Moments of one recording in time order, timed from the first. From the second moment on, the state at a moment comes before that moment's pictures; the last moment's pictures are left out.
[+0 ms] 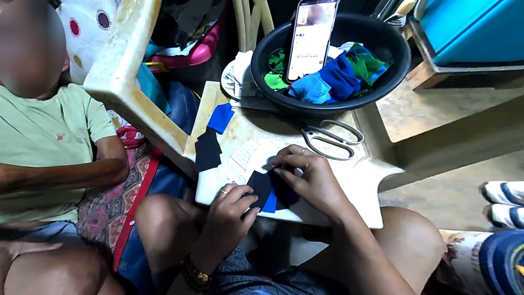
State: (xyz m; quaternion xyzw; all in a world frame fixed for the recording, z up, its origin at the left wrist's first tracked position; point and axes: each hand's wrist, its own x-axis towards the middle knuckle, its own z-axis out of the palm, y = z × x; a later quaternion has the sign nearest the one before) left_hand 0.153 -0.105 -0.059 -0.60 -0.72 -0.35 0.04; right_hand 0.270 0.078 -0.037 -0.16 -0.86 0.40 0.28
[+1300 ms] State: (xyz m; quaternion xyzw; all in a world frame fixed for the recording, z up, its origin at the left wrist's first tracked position) left_hand -0.003 0.005 0.011 -0.52 -0.81 -0.24 -0.15; right_hand 0.259 0.056 -0.023 -0.07 -0.88 0.44 0.14
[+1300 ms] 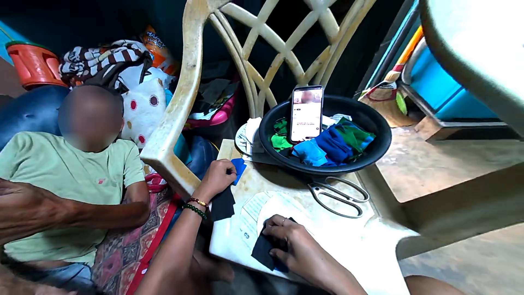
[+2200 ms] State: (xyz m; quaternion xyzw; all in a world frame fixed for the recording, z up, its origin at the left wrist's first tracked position) left_hand 0.080 -0.034 0.047 -0.30 -0.54 -0.66 -0.43; right_hand 0.262 0.058 -0.025 -0.09 -0.66 0.70 0.25
